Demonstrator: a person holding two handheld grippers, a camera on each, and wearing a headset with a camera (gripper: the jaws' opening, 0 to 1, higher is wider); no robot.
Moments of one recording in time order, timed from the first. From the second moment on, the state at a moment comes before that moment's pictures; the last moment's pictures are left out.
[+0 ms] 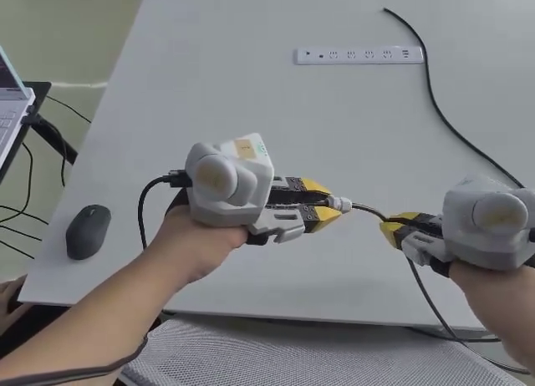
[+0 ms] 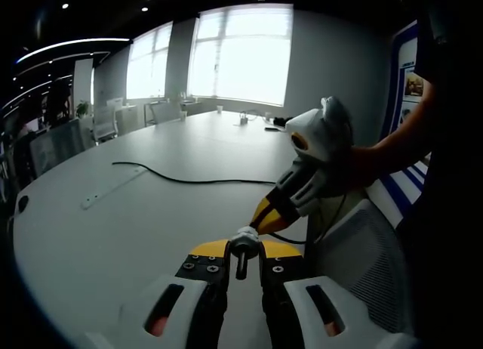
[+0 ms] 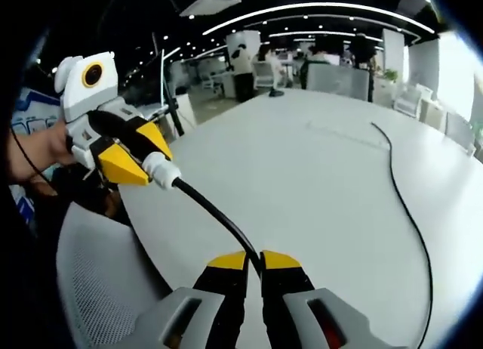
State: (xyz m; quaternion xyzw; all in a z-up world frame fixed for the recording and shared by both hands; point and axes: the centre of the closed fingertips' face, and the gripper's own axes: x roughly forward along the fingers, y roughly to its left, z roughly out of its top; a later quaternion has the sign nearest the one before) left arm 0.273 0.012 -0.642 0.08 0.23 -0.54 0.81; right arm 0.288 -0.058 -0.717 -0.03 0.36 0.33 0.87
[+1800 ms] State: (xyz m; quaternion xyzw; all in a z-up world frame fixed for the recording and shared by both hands) left arm 0.278 0.010 -0.642 0.08 0.23 -0.54 0.81; right arm 0.285 -0.016 -0.662 -0.21 0.23 0.45 0.84
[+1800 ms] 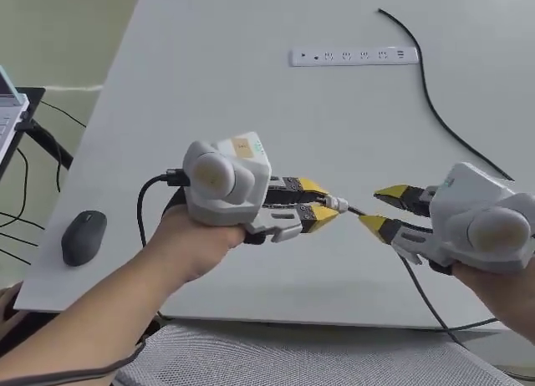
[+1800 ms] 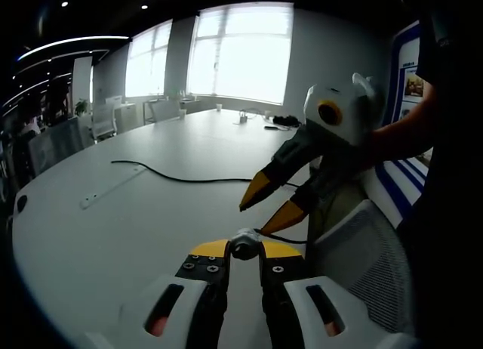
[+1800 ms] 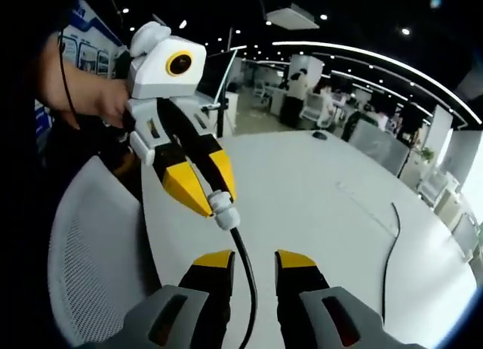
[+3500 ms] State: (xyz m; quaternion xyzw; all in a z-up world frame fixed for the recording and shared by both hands) left arm 0.277 0.017 -0.644 0.07 0.23 -0.54 0.81; right arm 0.281 -0.018 -0.695 -0.21 0.29 0.44 0.83
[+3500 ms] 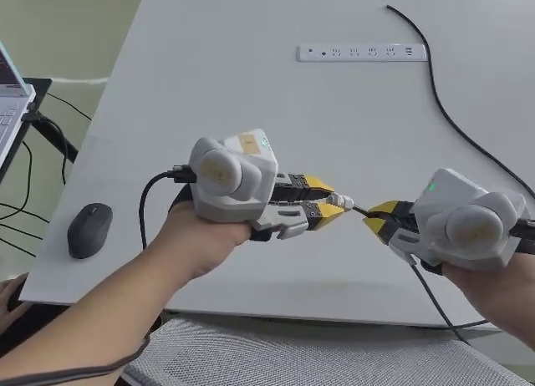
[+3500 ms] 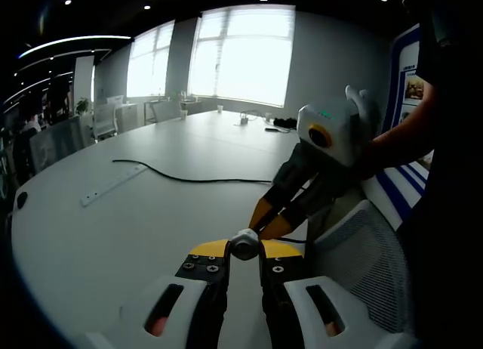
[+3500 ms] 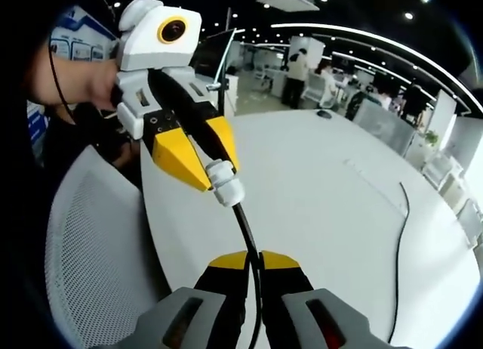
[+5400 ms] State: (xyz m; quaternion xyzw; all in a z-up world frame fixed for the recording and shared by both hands) left arm 0.270 0.066 -0.678 0.03 0.24 -0.54 0.81; right arm 0.342 0.008 -0.690 -0.26 0.32 0.40 0.82
